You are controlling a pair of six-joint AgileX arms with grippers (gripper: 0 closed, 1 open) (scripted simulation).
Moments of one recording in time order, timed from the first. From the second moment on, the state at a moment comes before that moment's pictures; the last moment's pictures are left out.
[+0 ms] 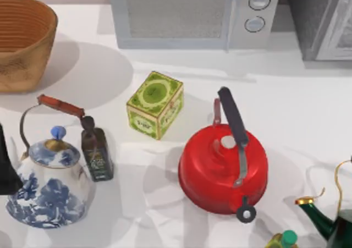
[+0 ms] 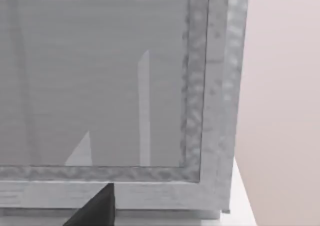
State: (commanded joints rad) left arm 0.00 0.00 0.00 0.00 0.00 0.00; right arm -1.03 1.54 0.51 1.05 -1.02 0.02
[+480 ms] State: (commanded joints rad) left arm 0.00 0.00 0.00 0.00 0.00 0.00; right arm -1.07 1.51 1.03 0.50 -1.06 0.02
